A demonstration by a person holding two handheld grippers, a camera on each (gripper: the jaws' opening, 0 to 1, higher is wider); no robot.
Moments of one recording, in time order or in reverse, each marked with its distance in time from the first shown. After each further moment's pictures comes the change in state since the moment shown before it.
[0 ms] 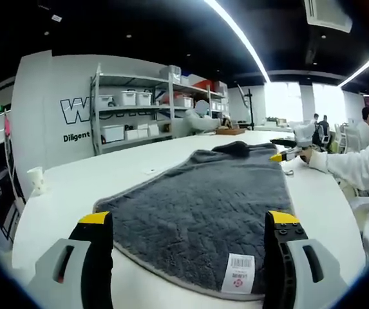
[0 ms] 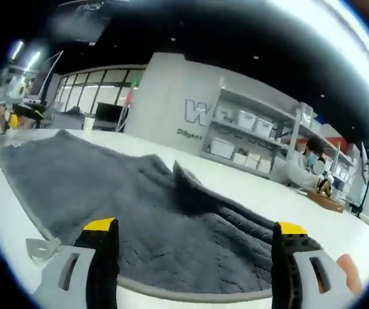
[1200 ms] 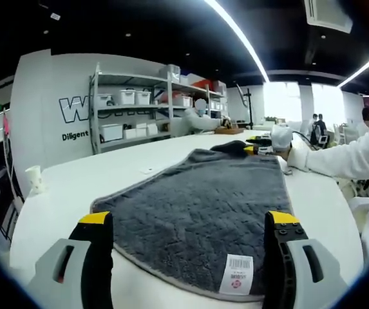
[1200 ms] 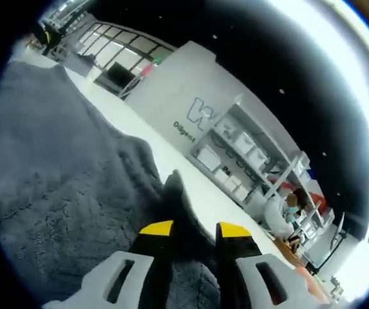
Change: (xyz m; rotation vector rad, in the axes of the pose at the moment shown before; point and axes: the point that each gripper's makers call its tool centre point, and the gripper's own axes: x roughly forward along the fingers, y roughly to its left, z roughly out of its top) left arm 0.002 -0.001 0.000 -0.009 0.001 -0.011; right arm 0.082 0.007 0.015 -0.462 0.014 -0.106
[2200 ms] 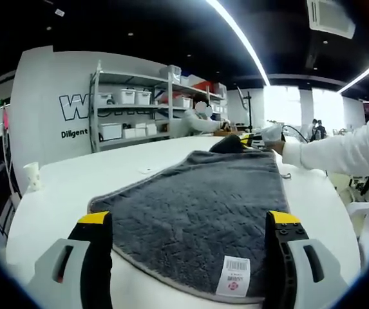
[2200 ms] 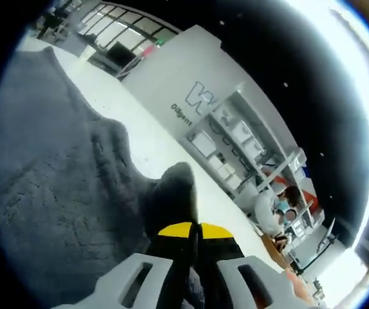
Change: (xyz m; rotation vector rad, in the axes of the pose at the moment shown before) left arm 0.001 -0.003 0.001 -0.027 -0.008 -0.012; right arm 0.032 -0.045 -0.001 -0.086 0.125 -0.015
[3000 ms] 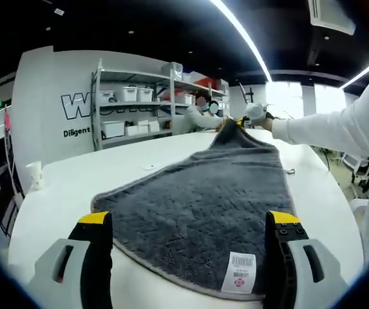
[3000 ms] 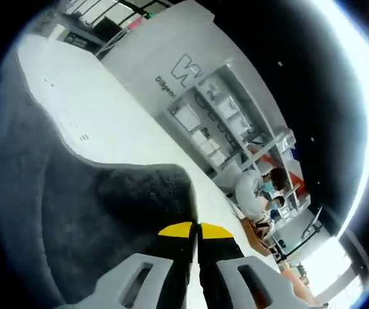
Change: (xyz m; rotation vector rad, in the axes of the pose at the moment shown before) left arm 0.001 0.006 -0.006 0.013 0.024 0.020; right arm 0.069 -0.106 -0.026 0.013 0.183 -0.106
